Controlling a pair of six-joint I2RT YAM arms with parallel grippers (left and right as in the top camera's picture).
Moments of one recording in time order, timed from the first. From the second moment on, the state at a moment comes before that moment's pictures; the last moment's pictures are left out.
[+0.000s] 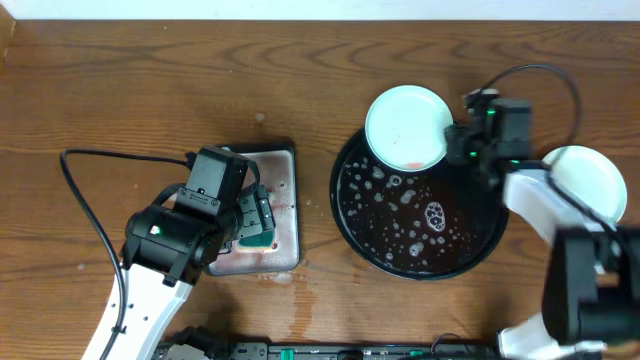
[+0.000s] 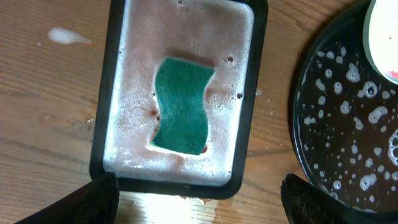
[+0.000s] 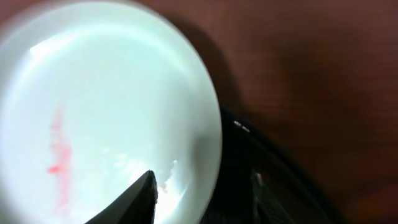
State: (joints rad) left arm -0.37 1.08 1.10 -1.16 -0.08 -0.59; right arm 0.04 1.75 0.89 0.07 -0.13 0.03
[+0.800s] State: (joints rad) left arm -0.37 1.08 1.10 -1.15 -0.08 -0.59; right arm 0.05 1.54 0.90 -0.33 -0.11 0.20
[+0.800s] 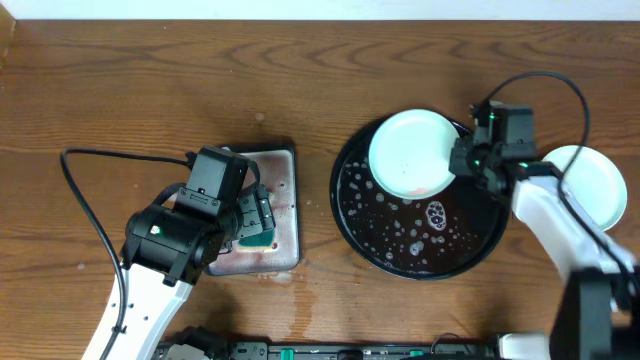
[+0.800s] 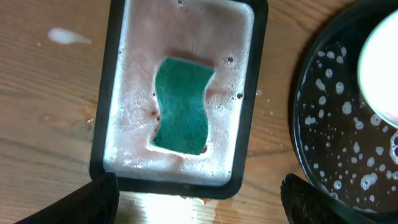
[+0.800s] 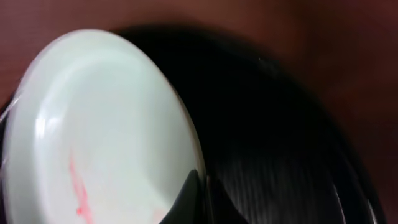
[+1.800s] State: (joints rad) left arm -0.37 1.18 0.96 -0.97 -0.21 -0.59; right arm 0.05 1.15 0.90 -0.71 -0.27 0.25
